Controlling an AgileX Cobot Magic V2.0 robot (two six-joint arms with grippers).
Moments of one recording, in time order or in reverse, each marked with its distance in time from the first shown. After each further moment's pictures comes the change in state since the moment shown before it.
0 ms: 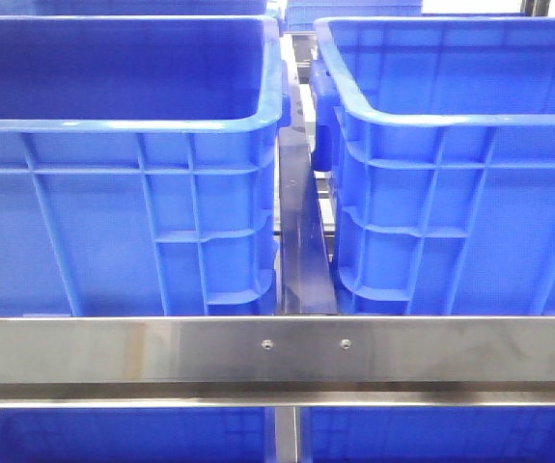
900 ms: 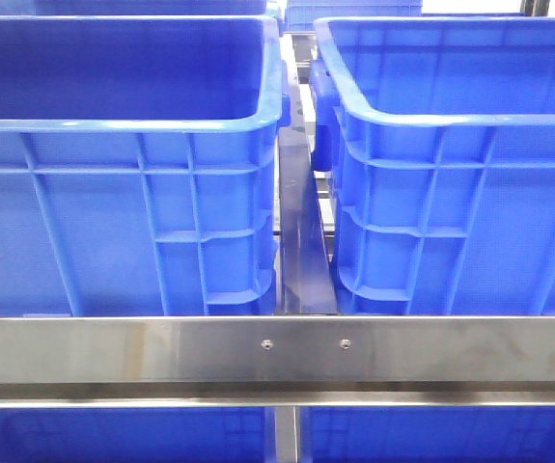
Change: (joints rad) left arm 0.000 0.232 -0.439 -0.085 0.334 0.000; right arm 0.000 0.000 0.000 0.000 0.000 0.000
